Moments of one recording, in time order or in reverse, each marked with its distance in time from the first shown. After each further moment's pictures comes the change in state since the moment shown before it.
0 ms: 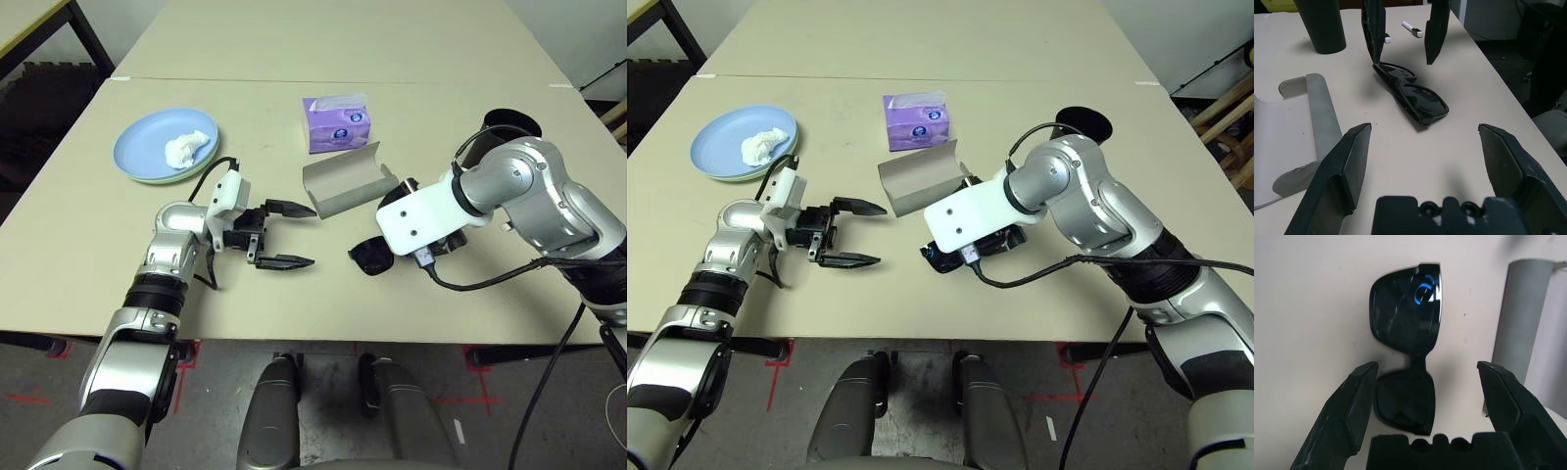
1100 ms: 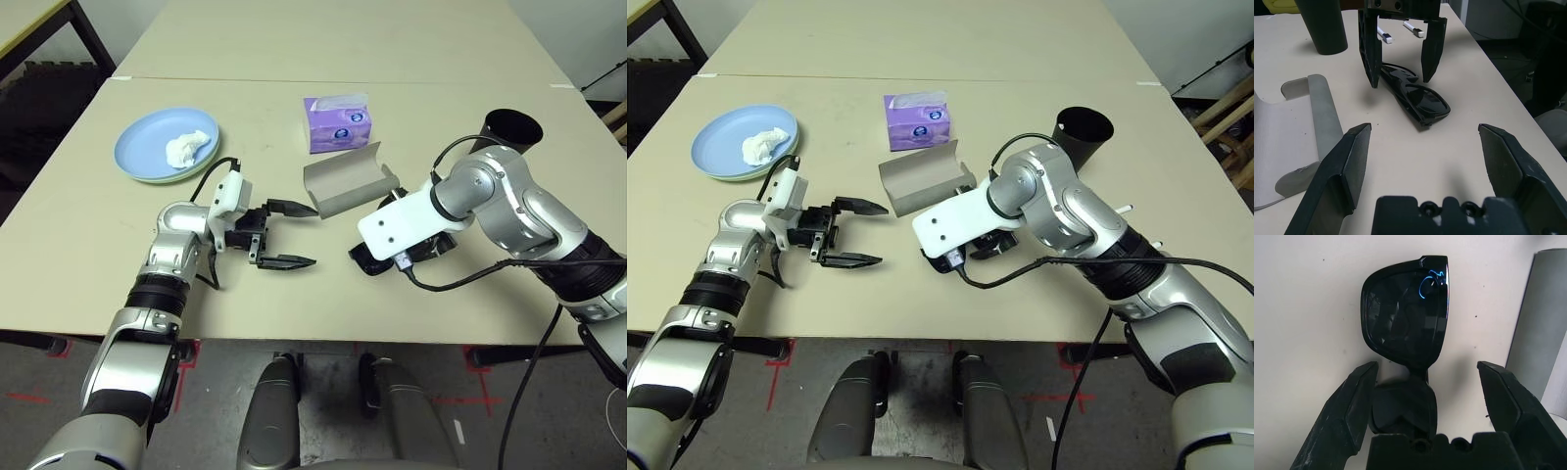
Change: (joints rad) left arm 0.000 -0.003 0.000 0.000 0.002 -0.010 0.004; right arm -0.010 0.095 0.076 0.083 -0.119 0.019 -0.009
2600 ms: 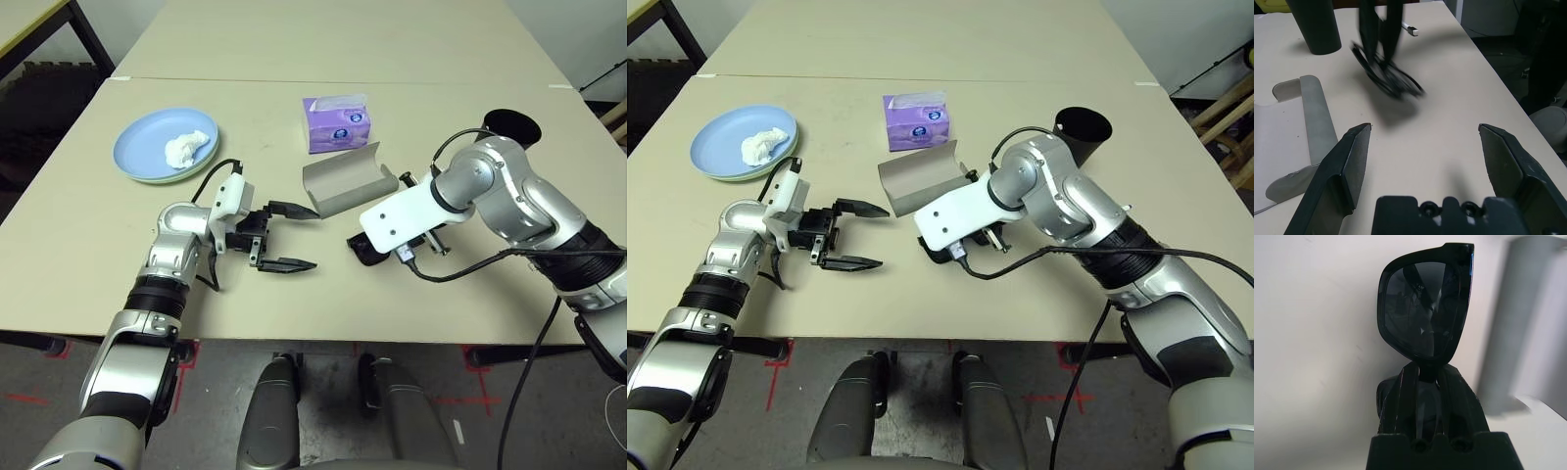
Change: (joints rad) left arm 0.013 0.006 -0.011 -0.033 0.003 0.010 -0.001; right arm -0.122 -0.033 -0.056 0.088 0.065 -0.074 0.039
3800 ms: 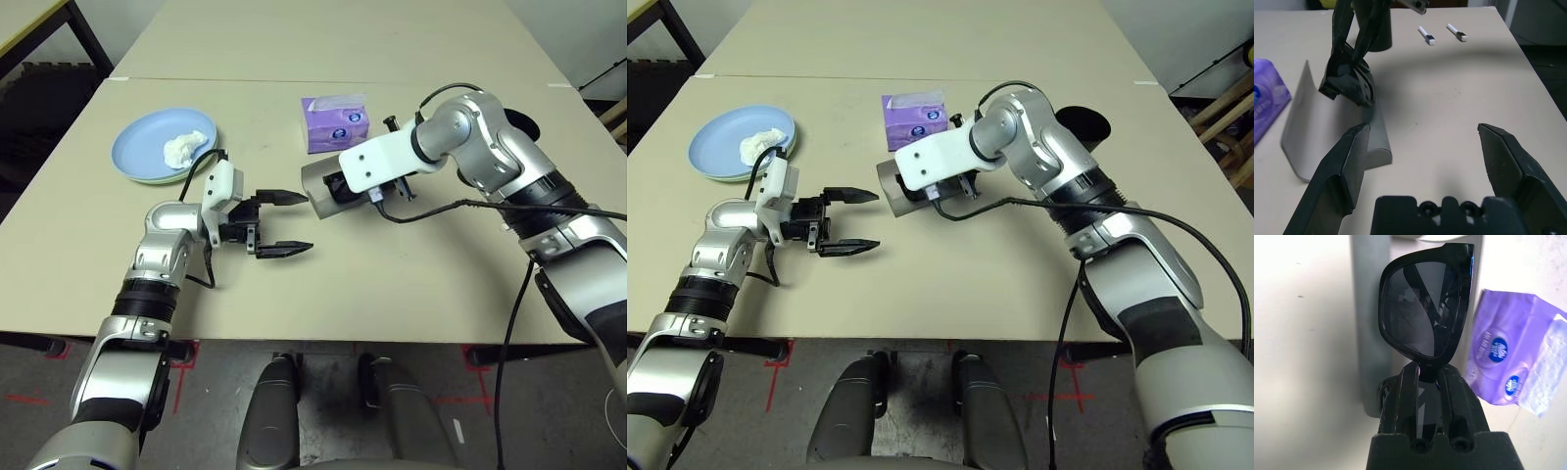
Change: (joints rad) left arm 0.045 0.029 0.071 -0.134 -0.007 0.135 0.203; right arm -0.214 0.223 -0.004 0.533 -0.104 -0.245 -0.329
